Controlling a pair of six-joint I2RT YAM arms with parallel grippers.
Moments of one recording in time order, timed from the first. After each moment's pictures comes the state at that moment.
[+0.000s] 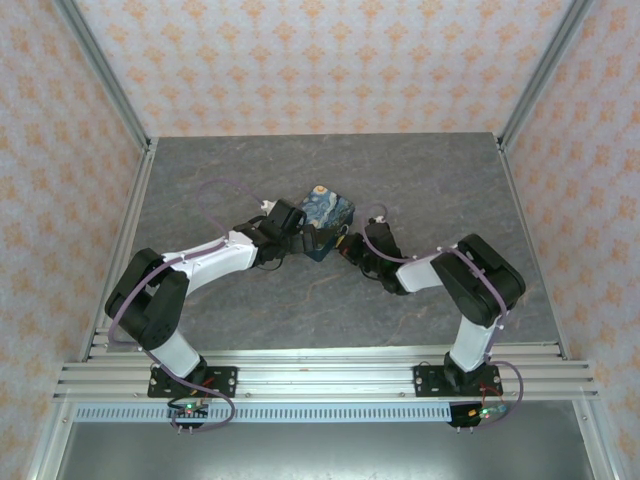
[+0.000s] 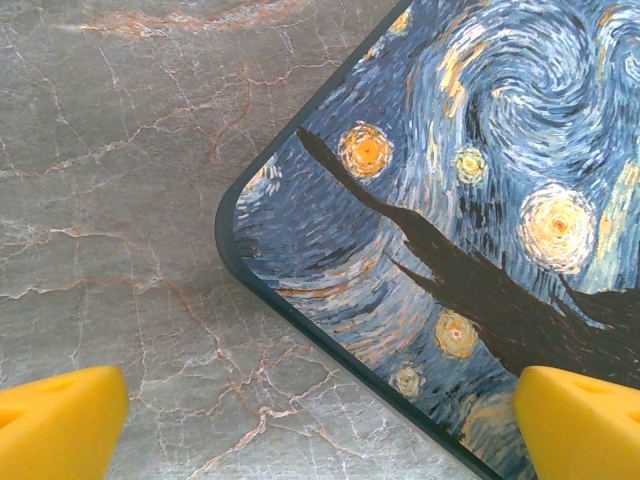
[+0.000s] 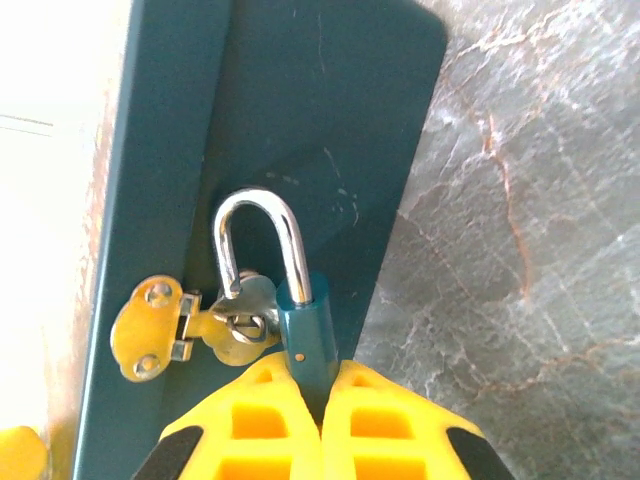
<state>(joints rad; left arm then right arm) -0.57 1.63 0.99 -0.35 -0.20 -0.72 0.58 1.78 0.63 0.59 -0.11 1.10</state>
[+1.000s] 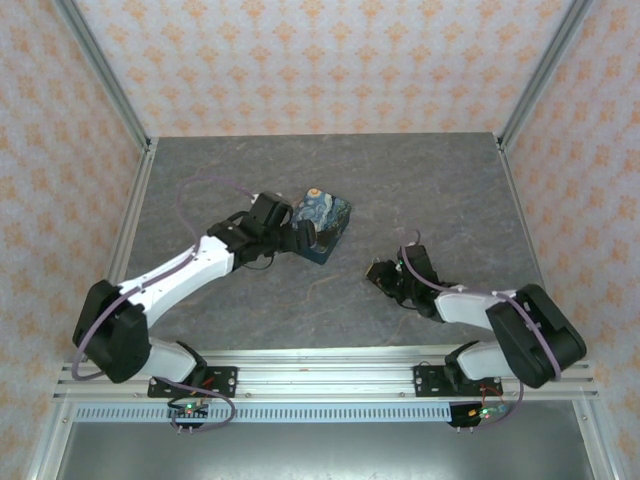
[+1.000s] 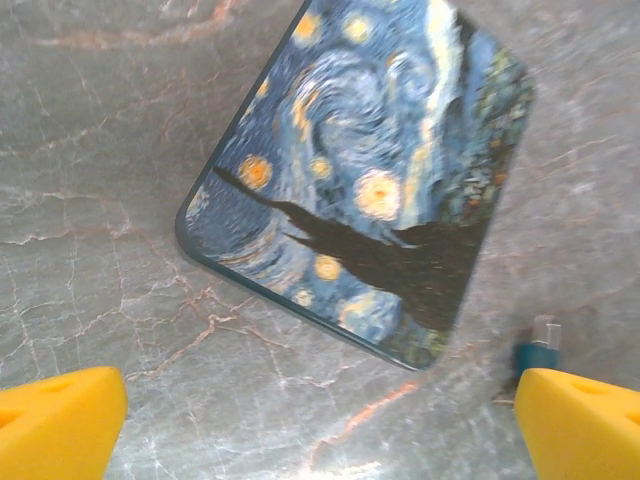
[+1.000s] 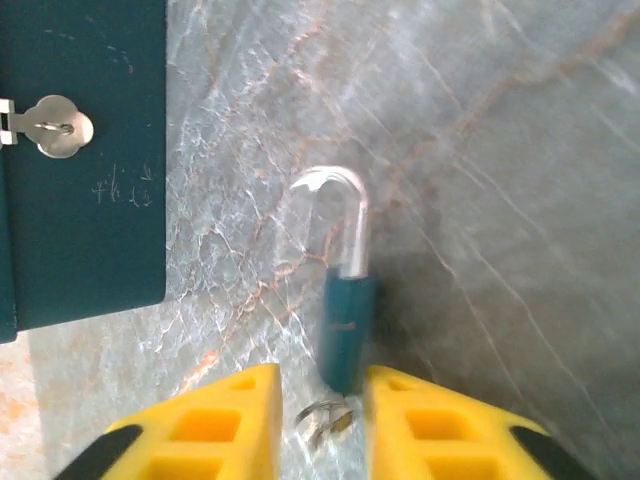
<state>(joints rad) -0.57 1.38 1.03 -0.52 -0.07 -0.72 0.48 1.32 0.32 0.25 -0.23 1.05</state>
